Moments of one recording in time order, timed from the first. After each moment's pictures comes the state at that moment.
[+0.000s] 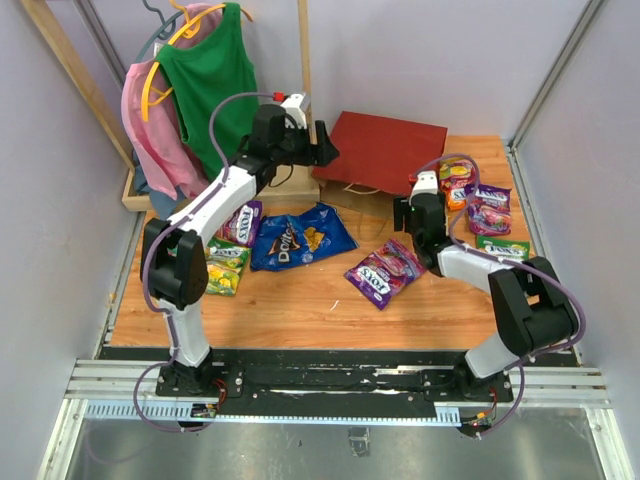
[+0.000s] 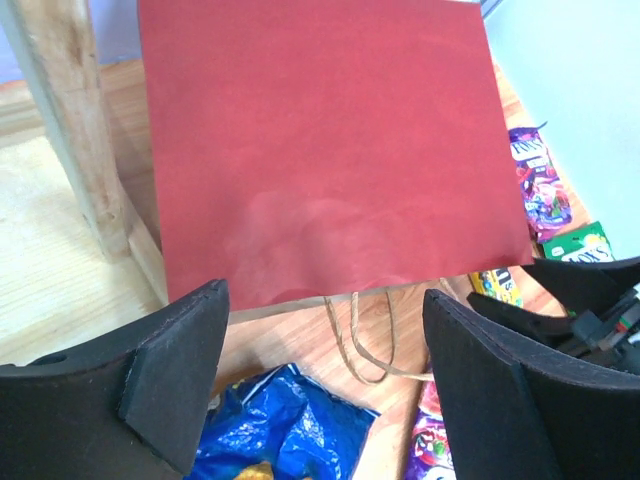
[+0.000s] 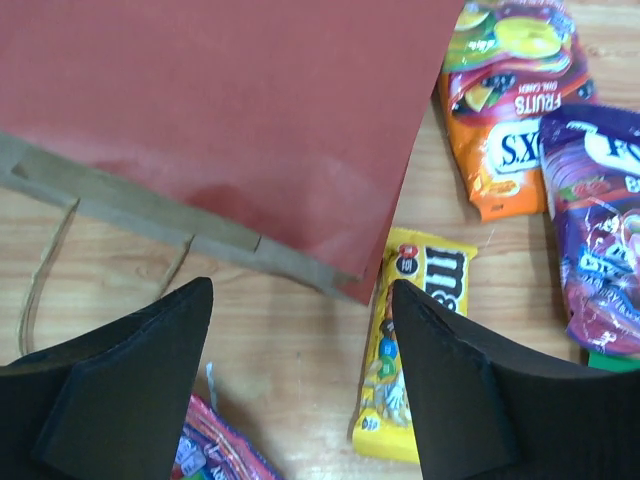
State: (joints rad) left arm -0.41 1.90 1.67 -0.11 0.28 -0.32; right arm 0.38 1.54 0.73 0.37 0.39 0.03
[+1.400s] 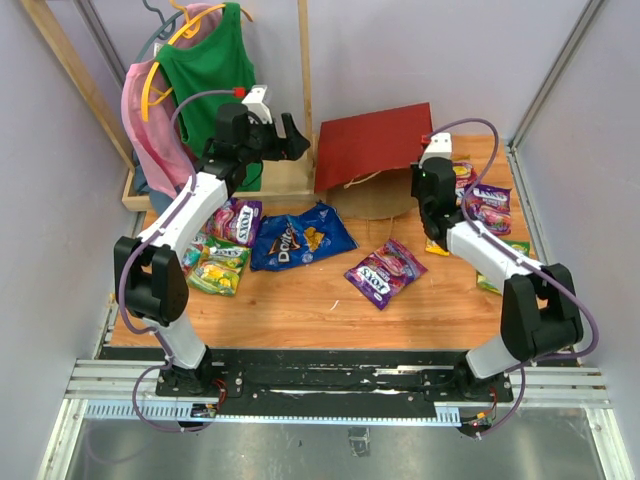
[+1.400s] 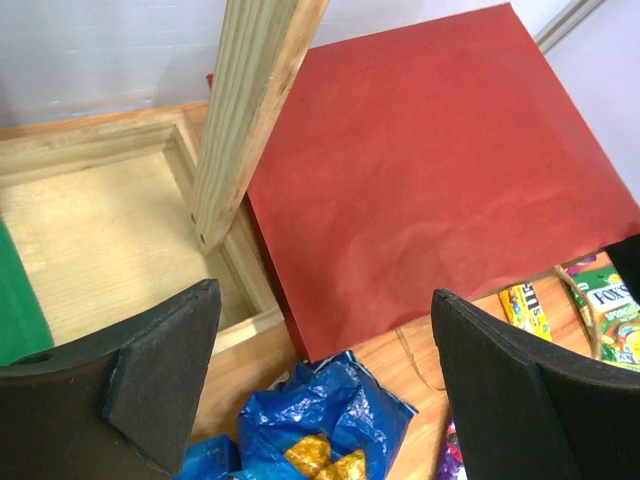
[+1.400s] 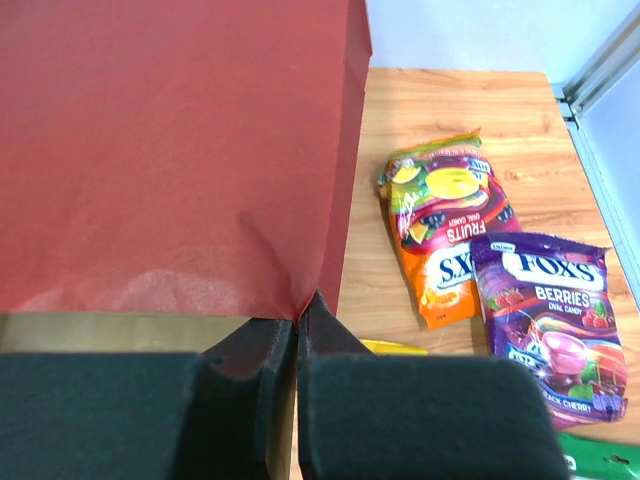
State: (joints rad) left arm -0.28 1.71 1.52 -0.07 0.28 -0.30; right arm 0.33 1.51 0.98 0.26 0.42 0.00
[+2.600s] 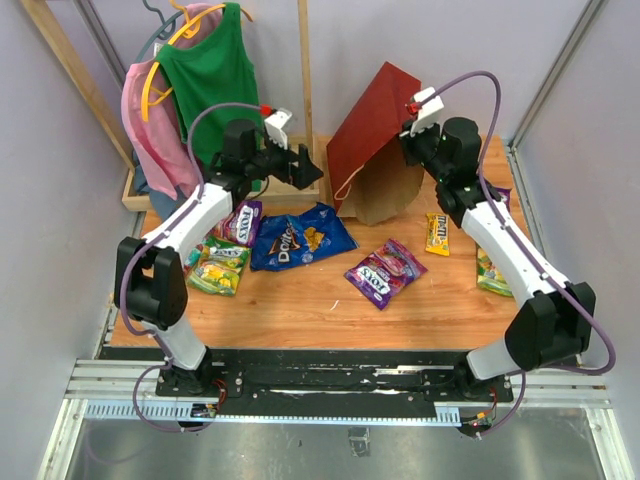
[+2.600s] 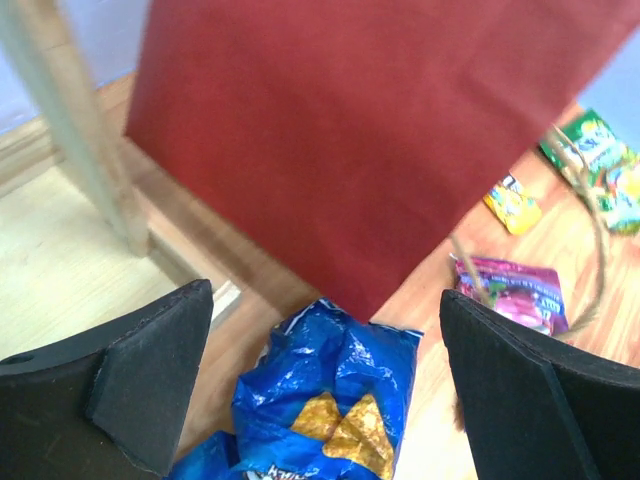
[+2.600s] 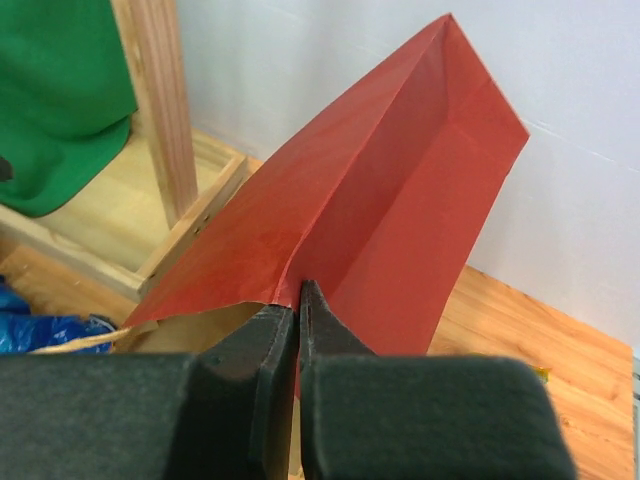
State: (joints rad) left arm -0.29 1.69 1.39 0.00 0.53 -0.10; right arm 0.31 1.45 1.32 0.07 -0.12 -0.19
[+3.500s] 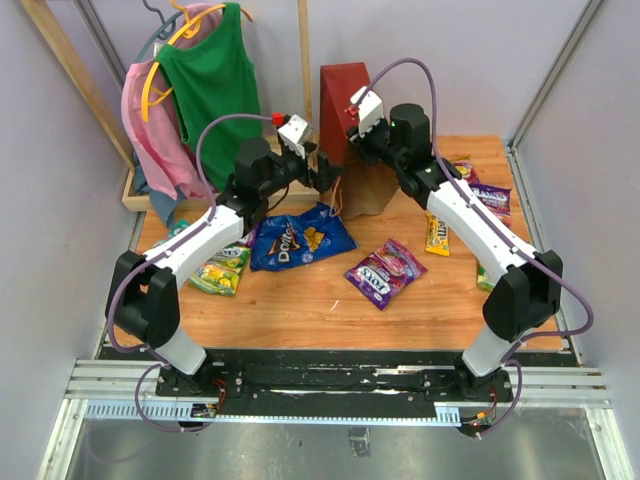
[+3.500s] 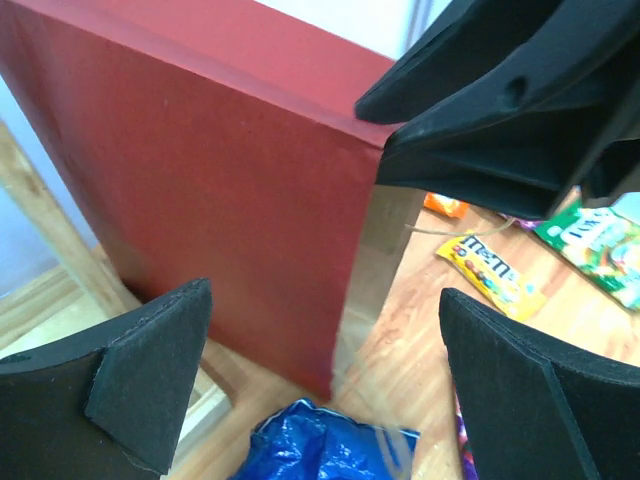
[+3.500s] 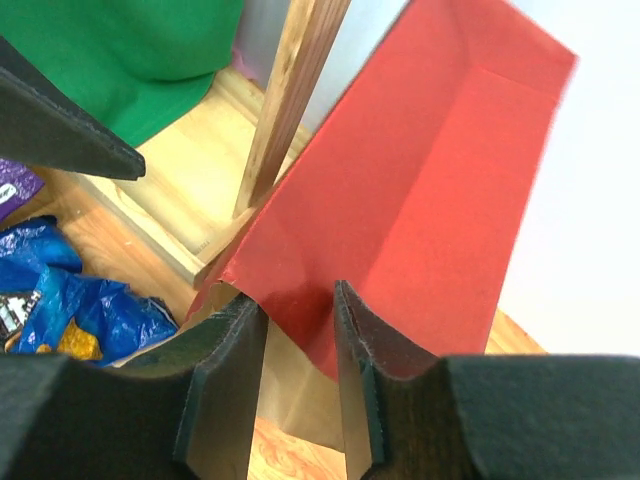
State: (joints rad) left arm -0.48 1.58 1.22 0.35 0.37 -0.05; right arm 0.50 1.66 1.58 -0.16 -0.13 -0.37
